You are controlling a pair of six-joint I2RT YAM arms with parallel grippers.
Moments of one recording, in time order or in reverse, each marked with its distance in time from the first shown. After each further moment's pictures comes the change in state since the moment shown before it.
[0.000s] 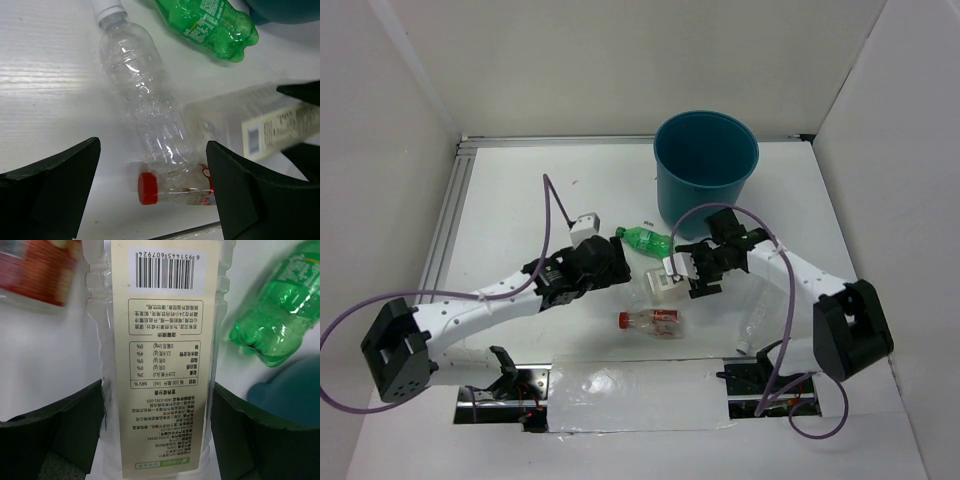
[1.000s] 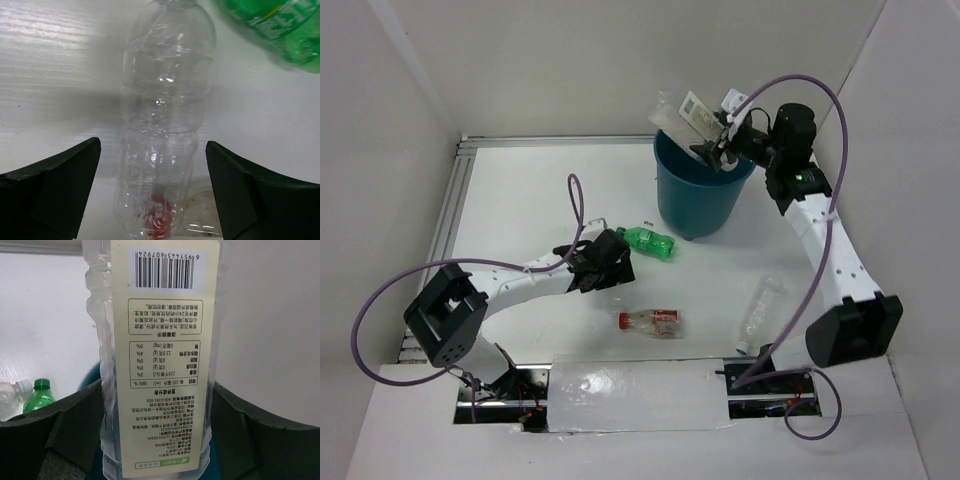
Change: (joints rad) left arm 0.090 0.302 0.090 -0.011 0.127 -0.070; right arm -0.243 -0.052 0.598 0.463 -0.183 0.842
